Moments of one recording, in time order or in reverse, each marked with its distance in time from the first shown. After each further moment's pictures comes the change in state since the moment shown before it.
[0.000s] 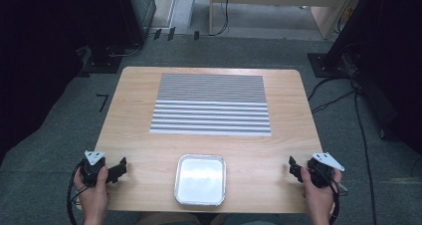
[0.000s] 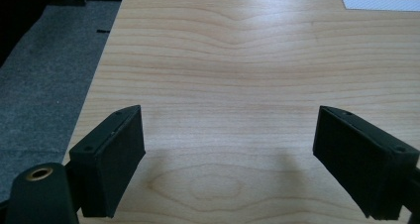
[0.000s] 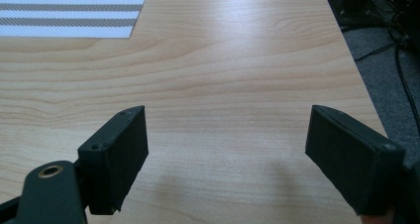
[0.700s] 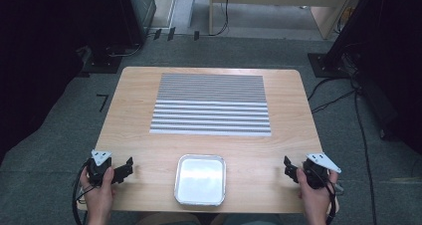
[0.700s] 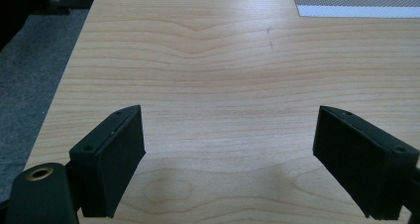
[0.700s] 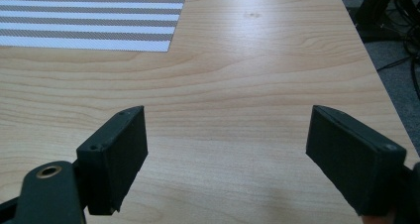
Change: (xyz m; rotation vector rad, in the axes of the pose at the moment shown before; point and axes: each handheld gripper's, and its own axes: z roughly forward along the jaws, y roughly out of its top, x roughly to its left) left arm -0.020 0.003 -0.006 -0.016 -0.045 0.030; right arm 0.017 0.003 -0.009 -0.033 0.045 -0.021
